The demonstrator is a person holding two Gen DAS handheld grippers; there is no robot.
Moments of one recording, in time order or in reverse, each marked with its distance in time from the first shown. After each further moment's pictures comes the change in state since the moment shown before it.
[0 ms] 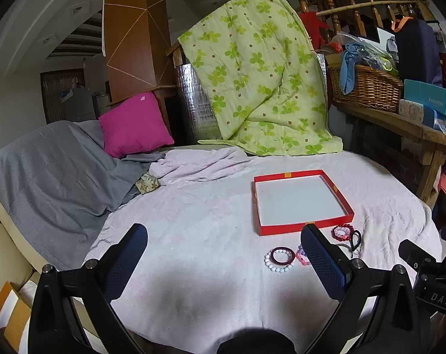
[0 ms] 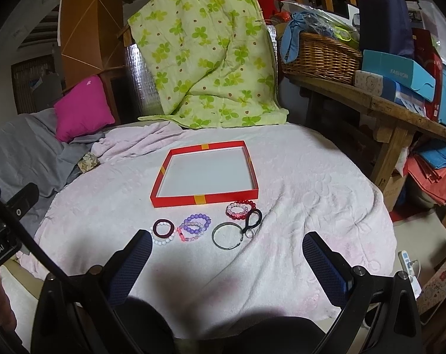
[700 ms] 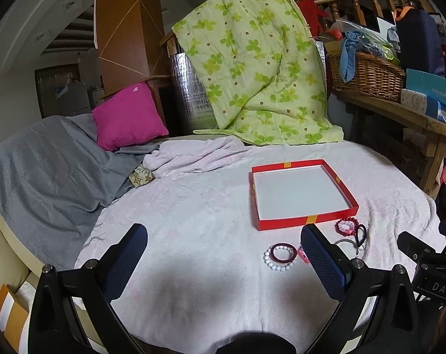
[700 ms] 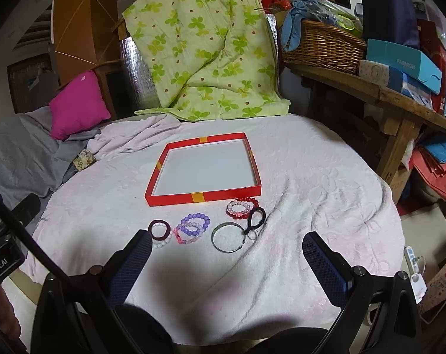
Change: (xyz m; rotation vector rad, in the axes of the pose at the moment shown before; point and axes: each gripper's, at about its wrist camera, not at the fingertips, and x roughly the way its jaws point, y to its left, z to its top) left arm -0.003 0.007 -0.066 0.029 0.041 -0.022; right arm 0.037 -0.003 0.005 0.019 0.053 0.007
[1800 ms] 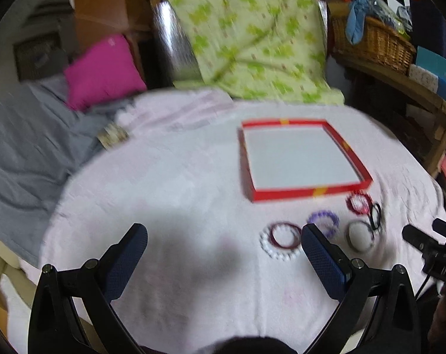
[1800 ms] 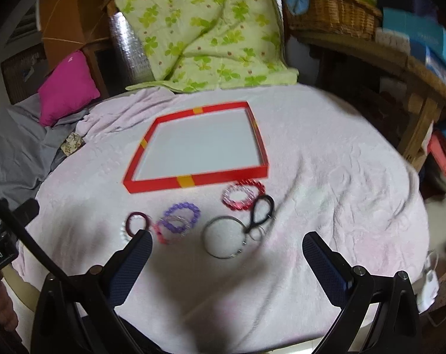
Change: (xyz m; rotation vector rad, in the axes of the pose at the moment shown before) left arm 0.094 0.009 -0.016 -0.013 0.241 -0.116; right arm 0.097 -0.024 -0.003 0.033 0.126 0.036
